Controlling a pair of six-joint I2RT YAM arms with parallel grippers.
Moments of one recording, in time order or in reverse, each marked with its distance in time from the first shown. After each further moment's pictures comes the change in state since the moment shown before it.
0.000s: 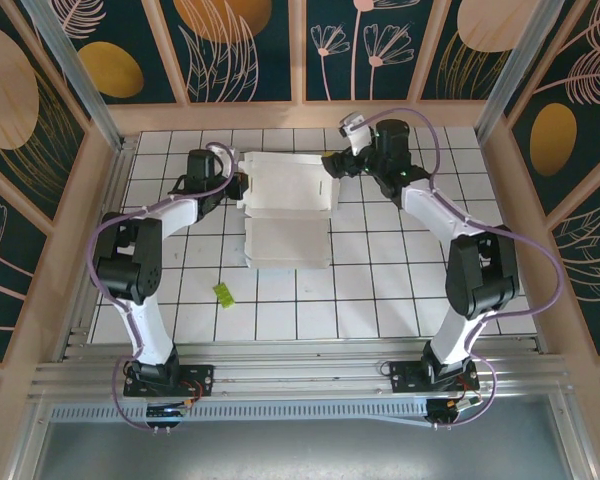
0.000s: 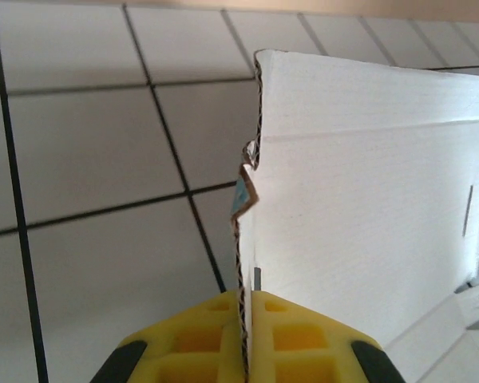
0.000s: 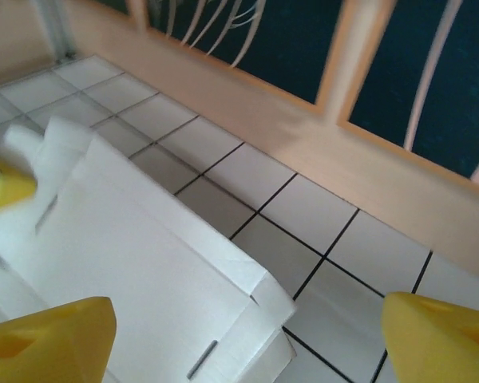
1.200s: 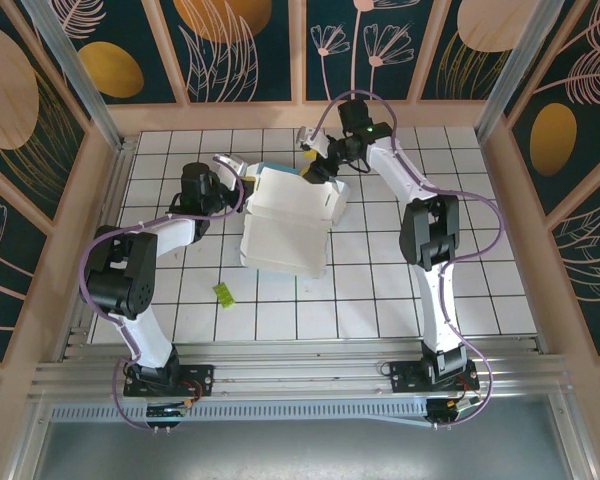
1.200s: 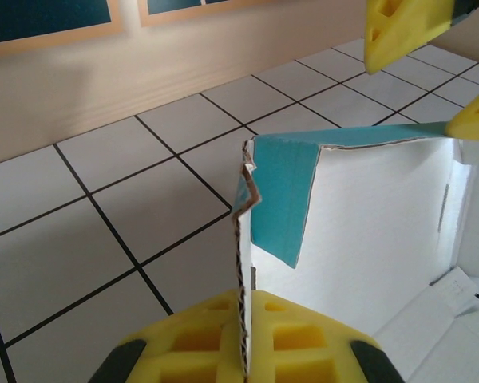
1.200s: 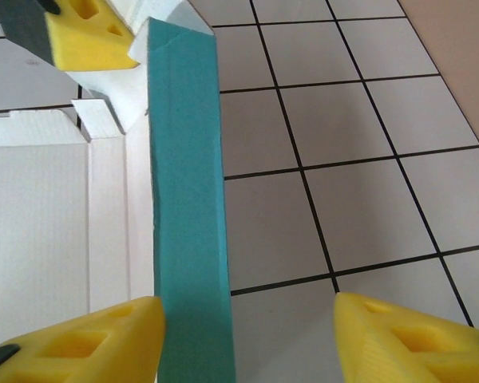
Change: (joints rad) left arm -0.025 -0.106 -0.200 0.300 0.125 0.249; right arm 0.045 0.529 0.784 -0.790 -0.348 -0.580
